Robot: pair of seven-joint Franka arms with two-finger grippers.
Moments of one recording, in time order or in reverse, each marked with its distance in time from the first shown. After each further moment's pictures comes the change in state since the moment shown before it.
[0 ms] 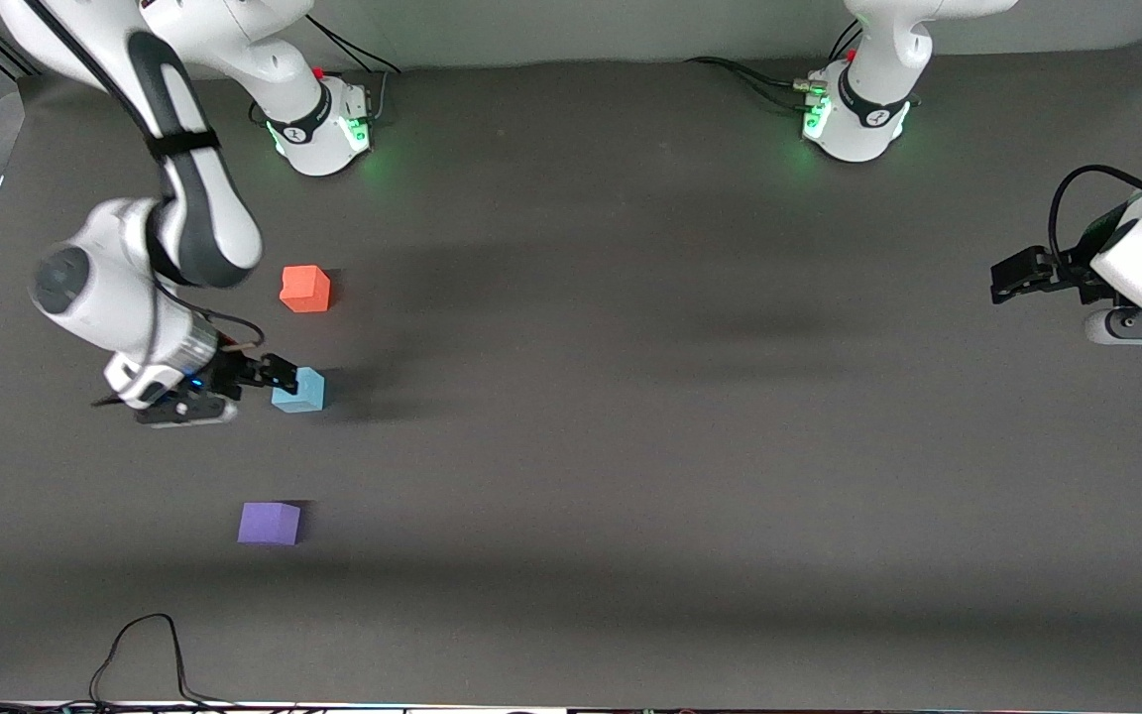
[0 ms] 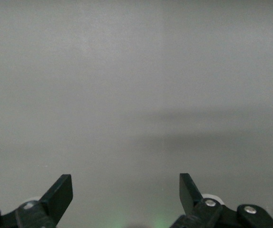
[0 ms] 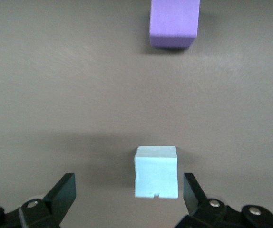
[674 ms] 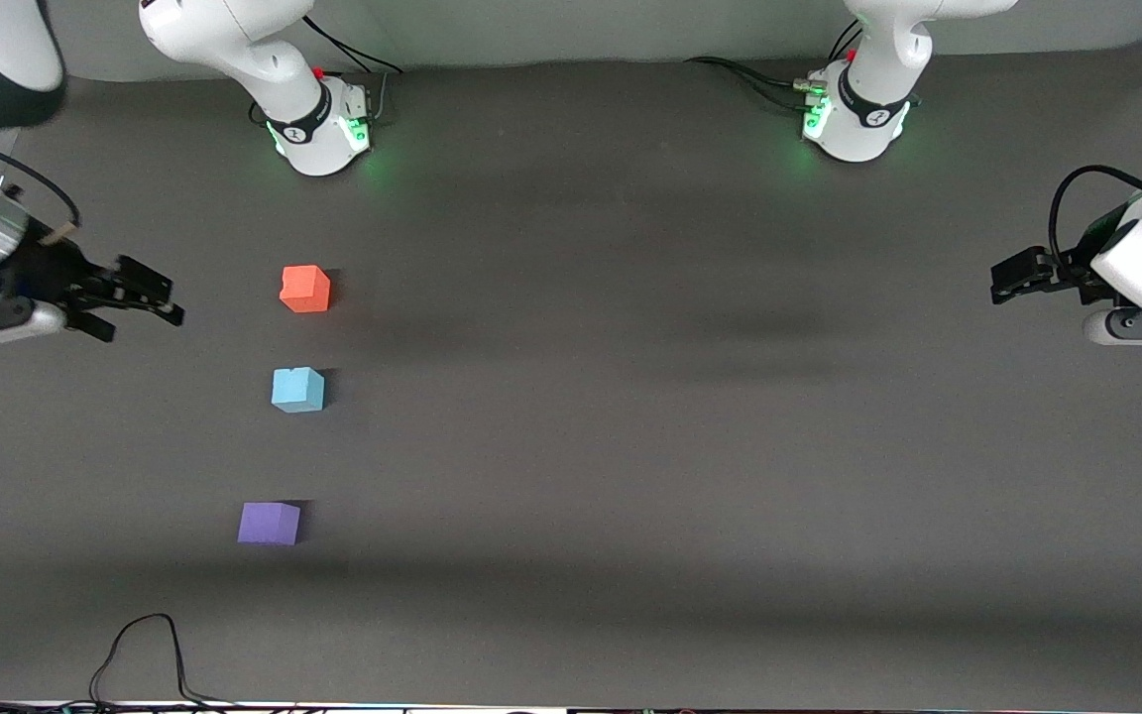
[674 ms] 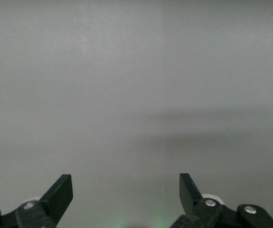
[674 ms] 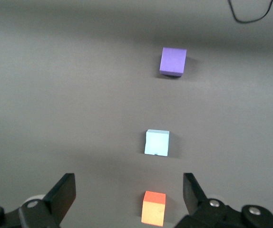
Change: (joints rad) left arm 0.000 0.001 0.000 0.002 0.000 0.001 0.000; right arm 0.000 -0.207 -0.037 0.357 -0.115 -0.517 0.000
